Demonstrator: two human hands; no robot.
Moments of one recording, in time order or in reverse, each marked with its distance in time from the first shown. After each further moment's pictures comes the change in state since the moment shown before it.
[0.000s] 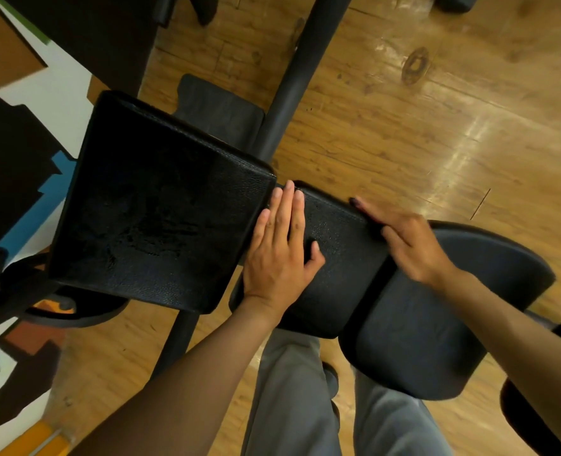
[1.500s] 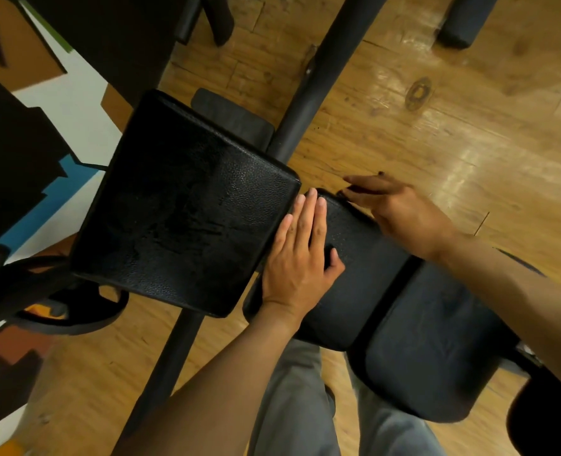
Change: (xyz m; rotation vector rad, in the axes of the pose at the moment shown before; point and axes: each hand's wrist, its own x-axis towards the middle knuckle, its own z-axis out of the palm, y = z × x) left_hand 0.002 0.001 0.004 -0.019 0.044 -0.014; right_hand 0.061 -0.046 -0.017 -0.499 -0.080 -0.253
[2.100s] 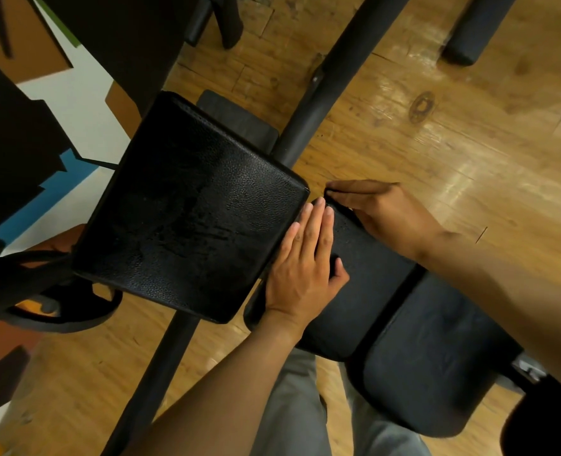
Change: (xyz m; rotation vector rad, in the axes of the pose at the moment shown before) left_hand 0.000 0.001 0.001 -0.013 0.030 0.000; right_hand 0.029 -0.012 -0.001 0.003 0.086 -0.158
